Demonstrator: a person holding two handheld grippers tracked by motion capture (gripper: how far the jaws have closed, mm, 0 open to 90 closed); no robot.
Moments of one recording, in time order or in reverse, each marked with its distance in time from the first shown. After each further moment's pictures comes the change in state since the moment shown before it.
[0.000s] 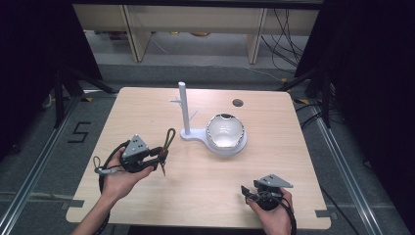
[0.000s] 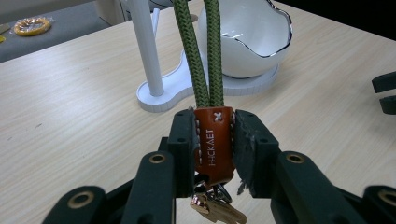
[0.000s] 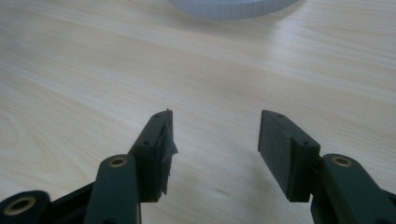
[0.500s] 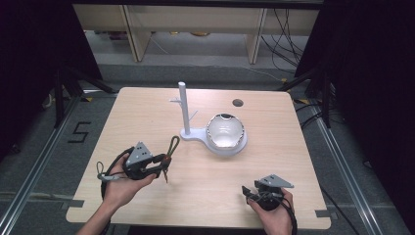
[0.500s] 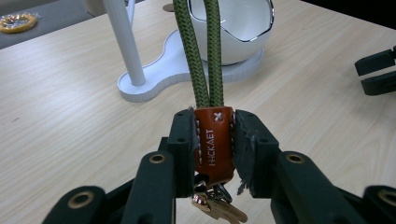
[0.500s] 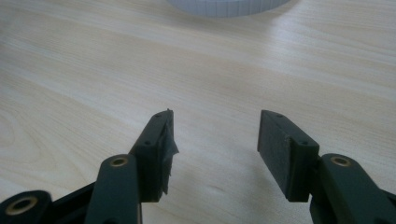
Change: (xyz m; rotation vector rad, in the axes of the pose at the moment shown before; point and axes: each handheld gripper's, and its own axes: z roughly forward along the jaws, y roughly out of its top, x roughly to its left) left arm -0.014 -0.009 -0.001 0.029 -0.028 0.017; right arm -0.002 -0.001 -0.001 -0.003 -0.007 0.001
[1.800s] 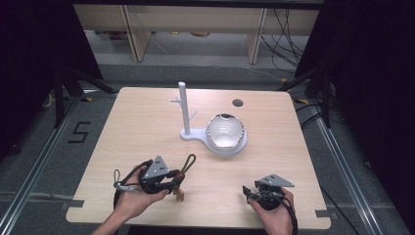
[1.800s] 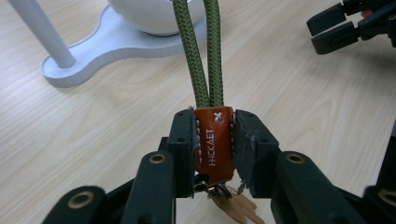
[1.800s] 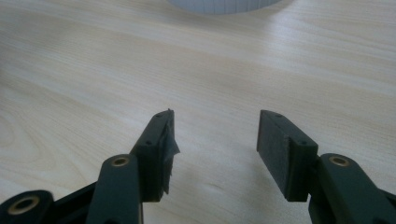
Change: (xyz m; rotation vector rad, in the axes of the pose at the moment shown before) left arm -0.037 -0.014 0.017 0.107 -0.114 0.099; right arm -0.002 0.001 0.000 0.022 -0.002 0.014
